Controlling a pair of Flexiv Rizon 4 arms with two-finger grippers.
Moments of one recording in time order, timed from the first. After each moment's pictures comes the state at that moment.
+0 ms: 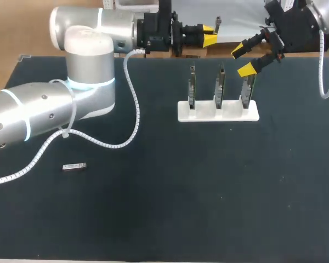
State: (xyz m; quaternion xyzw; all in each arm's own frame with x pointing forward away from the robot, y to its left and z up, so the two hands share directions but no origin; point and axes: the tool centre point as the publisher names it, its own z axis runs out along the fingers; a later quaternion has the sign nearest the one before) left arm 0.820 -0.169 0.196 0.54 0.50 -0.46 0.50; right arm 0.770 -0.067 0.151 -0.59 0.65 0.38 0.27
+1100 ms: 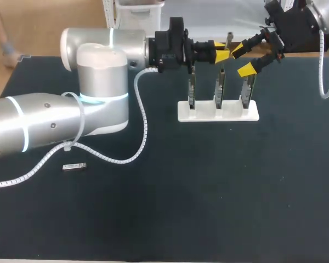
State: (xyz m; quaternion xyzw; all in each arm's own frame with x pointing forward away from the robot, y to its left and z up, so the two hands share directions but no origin) left arm 0.788 -0.195 0.177 0.52 0.51 -0.46 0.51; right arm 0.770 -0.067 0.151 -0.59 0.65 0.38 0.27
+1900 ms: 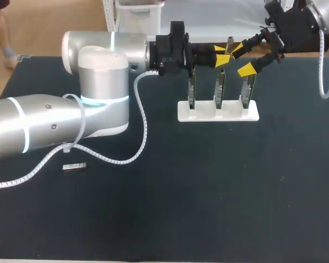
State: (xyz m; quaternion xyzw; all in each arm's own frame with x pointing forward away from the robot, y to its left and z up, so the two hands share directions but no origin) left arm 0.785 -0.195 0.168 0.52 0.52 -0.46 0.50; right arm 0.770 -0.067 0.151 -0.59 0.65 0.38 0.27
